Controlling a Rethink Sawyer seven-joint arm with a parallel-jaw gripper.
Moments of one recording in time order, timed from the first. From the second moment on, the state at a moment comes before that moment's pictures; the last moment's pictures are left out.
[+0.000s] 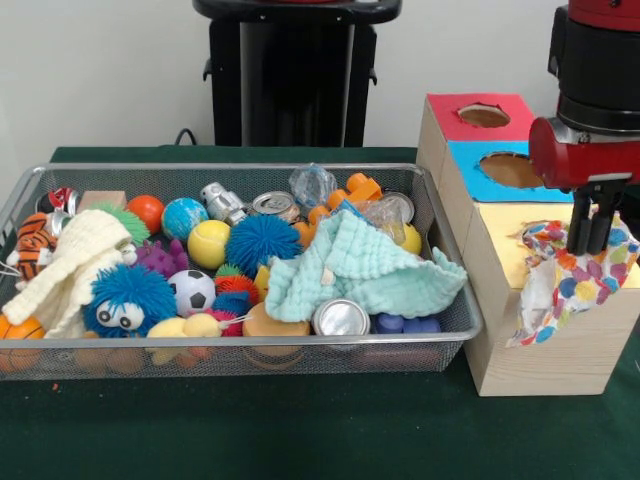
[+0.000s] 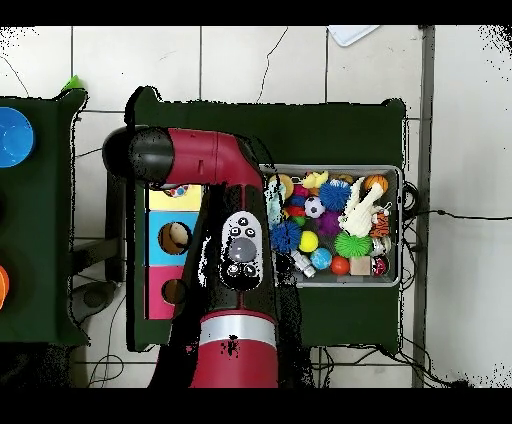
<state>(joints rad) 0.06 -0.47 -0.06 1.20 0.16 0.75 1.61</state>
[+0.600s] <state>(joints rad) 0.07 -0.45 -0.10 1.20 0.16 0.75 1.61</state>
